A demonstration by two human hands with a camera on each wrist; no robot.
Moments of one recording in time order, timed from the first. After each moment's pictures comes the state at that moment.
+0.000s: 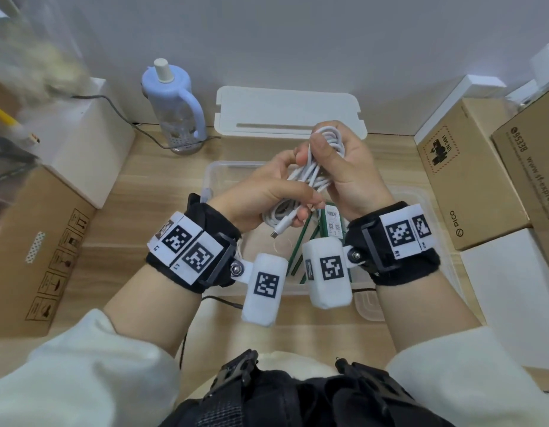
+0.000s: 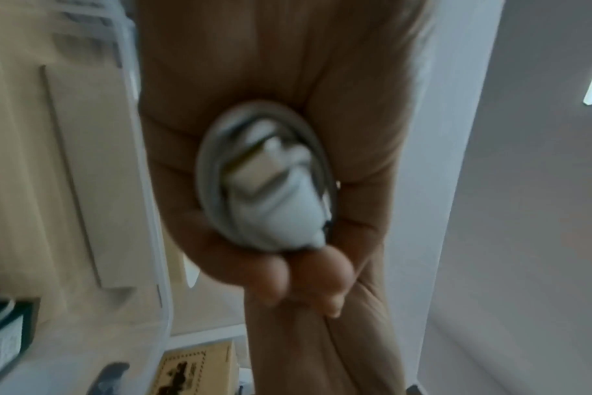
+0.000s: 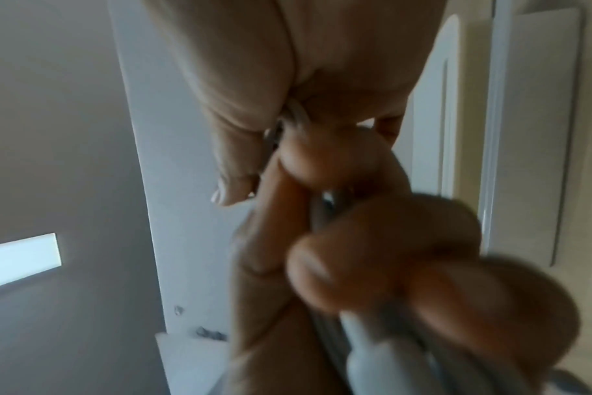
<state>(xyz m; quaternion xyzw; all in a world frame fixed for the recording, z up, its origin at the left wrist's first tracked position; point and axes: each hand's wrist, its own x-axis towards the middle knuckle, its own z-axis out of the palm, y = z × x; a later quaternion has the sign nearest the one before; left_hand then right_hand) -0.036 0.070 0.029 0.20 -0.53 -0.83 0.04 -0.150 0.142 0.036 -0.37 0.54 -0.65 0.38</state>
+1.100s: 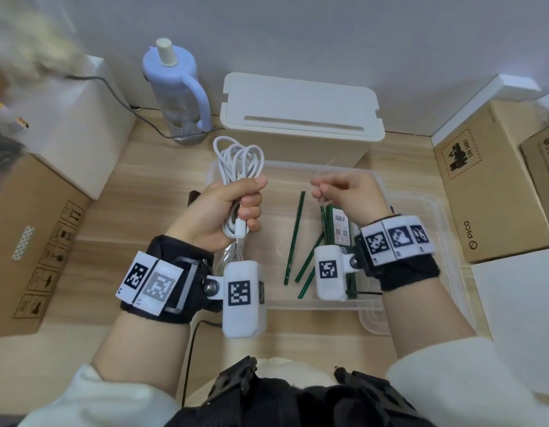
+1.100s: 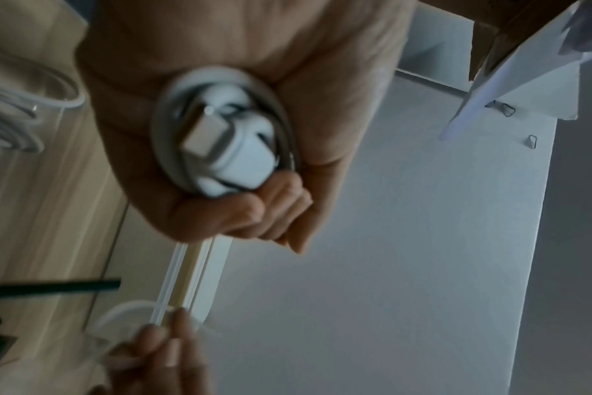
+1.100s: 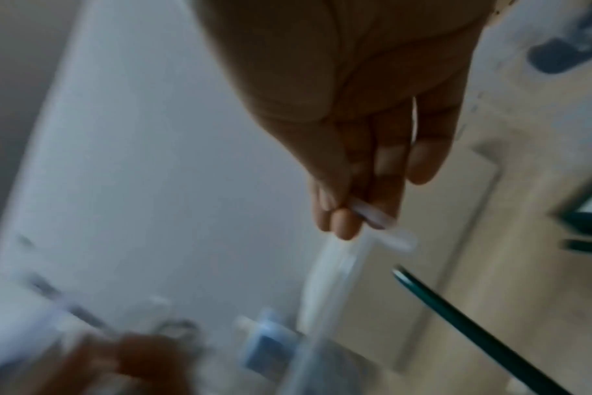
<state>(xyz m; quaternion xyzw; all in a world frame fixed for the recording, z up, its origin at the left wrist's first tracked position) -0.001 0.043 -0.004 0.31 -0.33 -0.88 0.13 -0.185 0.137 -0.017 -0.33 0.78 -0.41 0.34</state>
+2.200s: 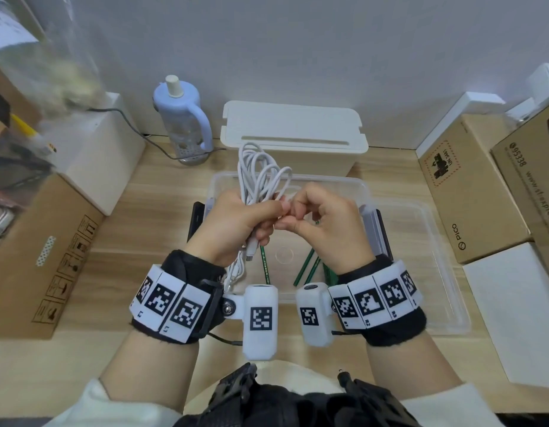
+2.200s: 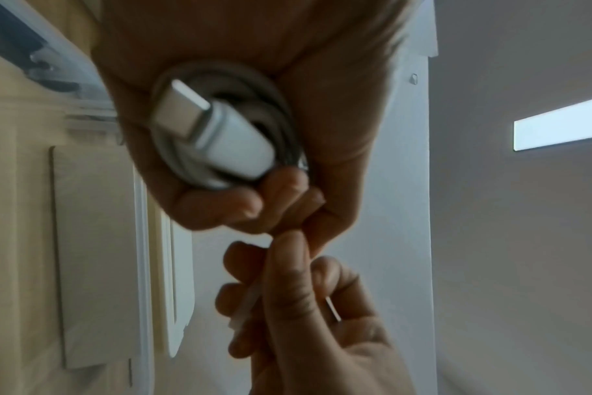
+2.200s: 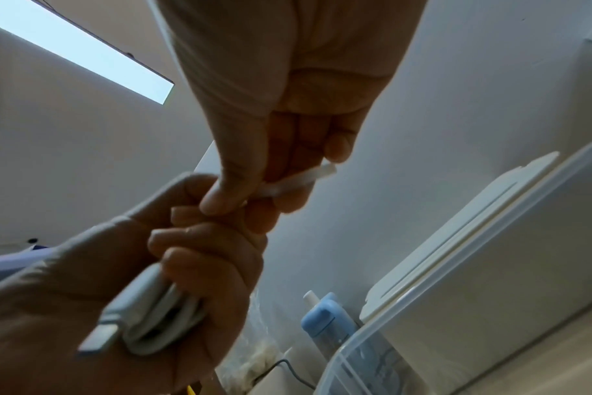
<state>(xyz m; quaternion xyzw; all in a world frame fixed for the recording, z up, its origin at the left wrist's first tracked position) 0.003 0.086 0.025 0.32 -0.55 -0.75 0.19 -0.117 0.176 0.017 -0.52 0.68 -0.48 0.18</state>
